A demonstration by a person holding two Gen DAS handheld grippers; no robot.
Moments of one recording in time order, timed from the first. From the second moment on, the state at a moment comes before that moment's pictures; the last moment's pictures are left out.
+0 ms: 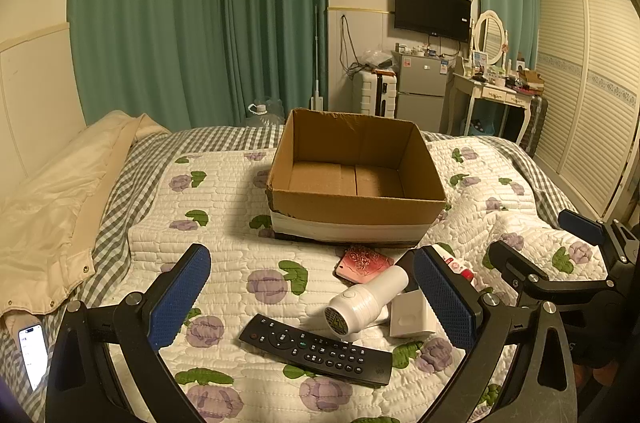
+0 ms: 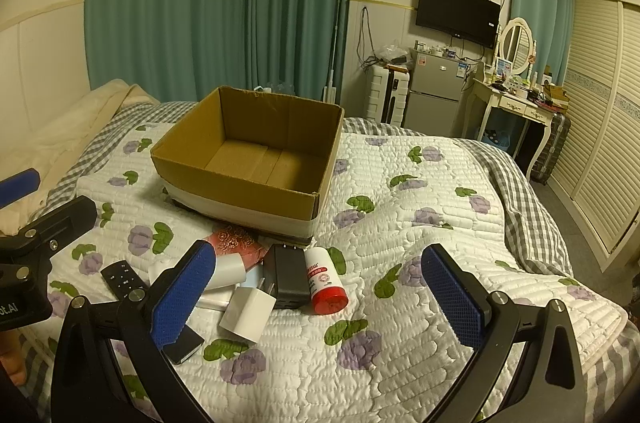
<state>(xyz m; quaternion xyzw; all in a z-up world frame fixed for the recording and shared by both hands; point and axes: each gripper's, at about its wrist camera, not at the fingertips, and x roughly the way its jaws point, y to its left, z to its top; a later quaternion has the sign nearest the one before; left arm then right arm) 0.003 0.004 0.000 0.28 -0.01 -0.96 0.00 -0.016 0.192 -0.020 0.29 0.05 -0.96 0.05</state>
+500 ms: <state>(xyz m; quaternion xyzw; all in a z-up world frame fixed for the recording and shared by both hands) 0.001 0.004 -0.002 0.28 -0.01 -0.96 0.00 -0.016 0.192 -0.019 0.29 0.05 -0.96 0.05</state>
